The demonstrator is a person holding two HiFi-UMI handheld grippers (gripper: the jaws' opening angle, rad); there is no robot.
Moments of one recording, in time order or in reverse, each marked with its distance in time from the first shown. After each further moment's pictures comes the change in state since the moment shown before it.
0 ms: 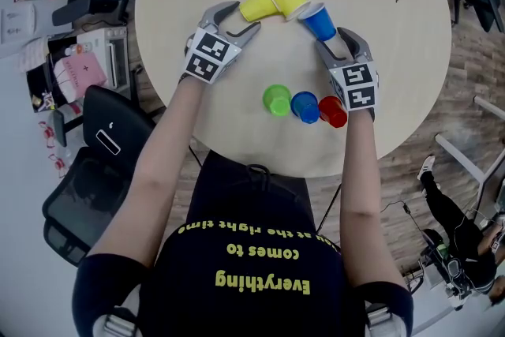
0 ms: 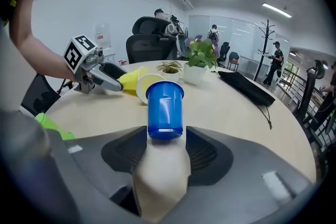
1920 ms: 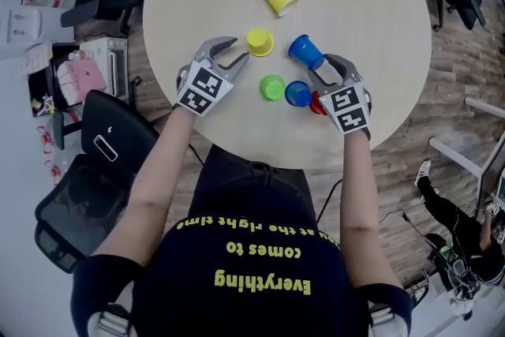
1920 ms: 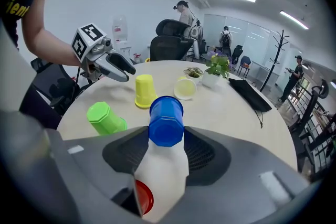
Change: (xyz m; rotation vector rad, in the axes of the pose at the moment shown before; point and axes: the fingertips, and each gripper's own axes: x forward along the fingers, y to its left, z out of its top) left arm -0.087 -0.081 -0.007 0.114 0.024 -0.038; right arm -0.083 0.069 -0.025 -0.129 0.060 0.058
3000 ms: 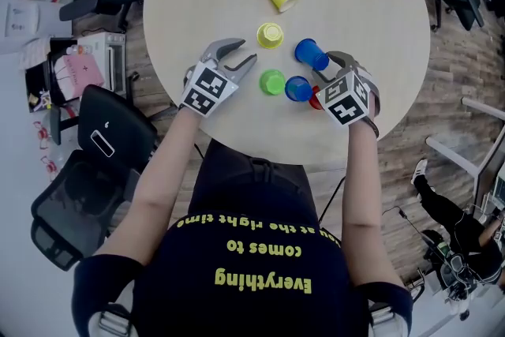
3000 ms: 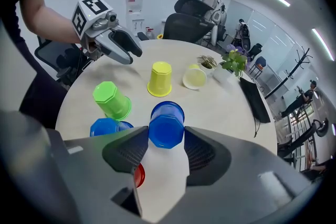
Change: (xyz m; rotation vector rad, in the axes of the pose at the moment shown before) left arm -0.001 -0.024 0.004 -0.076 -0.057 -0.045; right arm -0.007 0.003 -0.008 -0.223 0.270 0.019
